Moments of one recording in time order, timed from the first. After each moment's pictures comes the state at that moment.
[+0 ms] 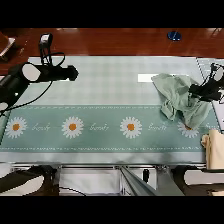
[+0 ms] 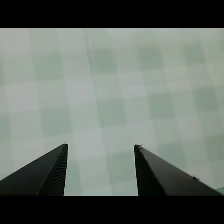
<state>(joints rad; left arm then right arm) -0.18 -1.30 1.11 1.23 -0.63 -1.45 -0.29 -1.55 1.23 -1.73 1.05 1.83</state>
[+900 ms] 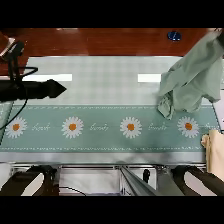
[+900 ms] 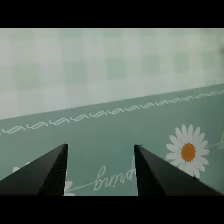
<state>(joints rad) -0.02 -0.82 0.90 0.99 -1.07 -1.38 -0.13 -1.06 1.60 -1.35 1.05 1.54</state>
